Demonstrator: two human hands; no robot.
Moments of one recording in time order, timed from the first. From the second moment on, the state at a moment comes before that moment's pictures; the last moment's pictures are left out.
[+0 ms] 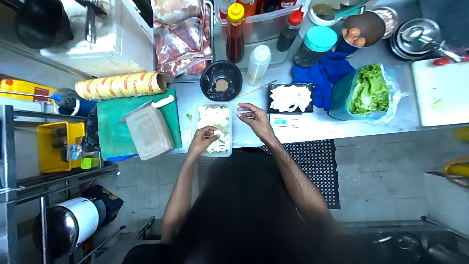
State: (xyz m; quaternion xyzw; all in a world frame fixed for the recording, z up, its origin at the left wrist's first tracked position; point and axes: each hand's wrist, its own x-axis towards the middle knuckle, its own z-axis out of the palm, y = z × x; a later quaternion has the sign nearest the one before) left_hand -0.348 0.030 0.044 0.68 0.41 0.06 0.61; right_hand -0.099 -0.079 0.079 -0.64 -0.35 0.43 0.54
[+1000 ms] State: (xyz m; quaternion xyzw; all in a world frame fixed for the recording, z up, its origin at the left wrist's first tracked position) left_hand -0.273 -0.014 0.082 0.59 0.36 0.20 0.70; right_hand 0.029 -0.161 0.042 -0.75 -0.12 0.28 0.59
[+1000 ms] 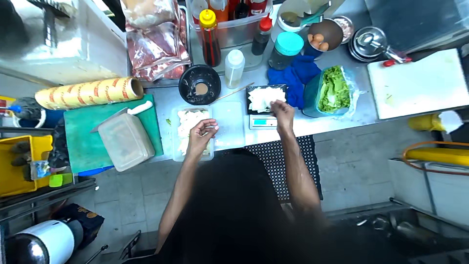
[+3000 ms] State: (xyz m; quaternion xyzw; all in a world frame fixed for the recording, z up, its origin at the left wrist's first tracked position) left_hand -0.372 0.023 0.052 0.44 0.33 0.28 0.79; right_hand -0.033 -0.141 0.077 -0.71 -0.28 0.30 0.57
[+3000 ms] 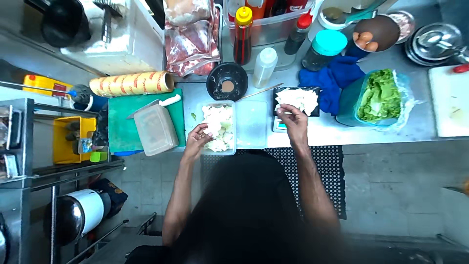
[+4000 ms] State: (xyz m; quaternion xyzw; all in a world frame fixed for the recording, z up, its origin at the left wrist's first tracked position) left_hand -0.354 0.032 0.047 0.73 0.42 0.12 0.53; right_hand 0.029 -0.167 0.001 -0.59 0.17 0.26 0.74
